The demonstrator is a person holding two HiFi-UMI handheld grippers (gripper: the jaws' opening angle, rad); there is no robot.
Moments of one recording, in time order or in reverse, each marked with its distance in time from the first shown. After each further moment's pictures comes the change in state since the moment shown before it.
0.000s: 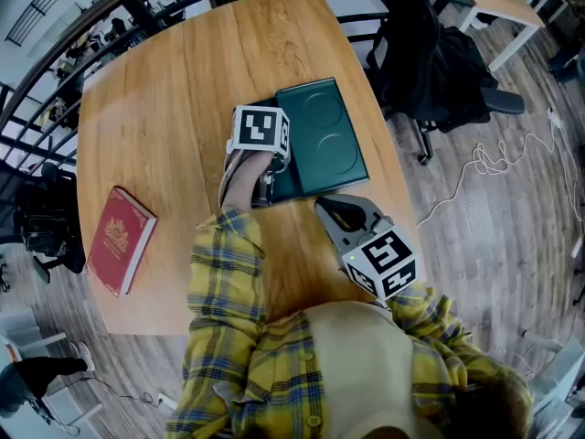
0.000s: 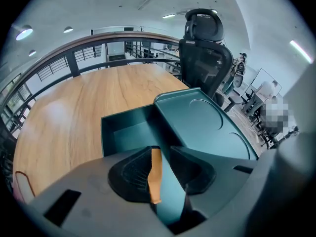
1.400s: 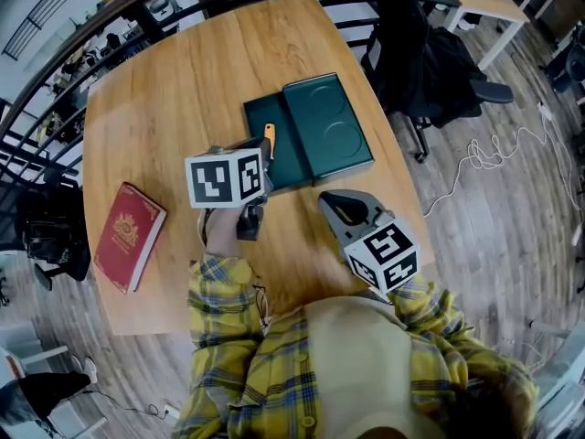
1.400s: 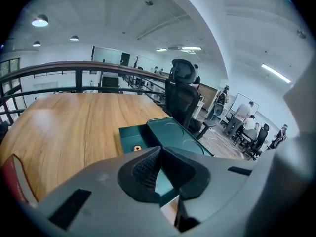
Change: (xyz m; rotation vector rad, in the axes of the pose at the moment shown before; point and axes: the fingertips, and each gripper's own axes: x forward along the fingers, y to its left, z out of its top) left arm -0.128 -0.012 -0.021 -0.009 -0.348 -0.188; right arm -0.010 0.033 0.001 -0.022 -0.016 -0.068
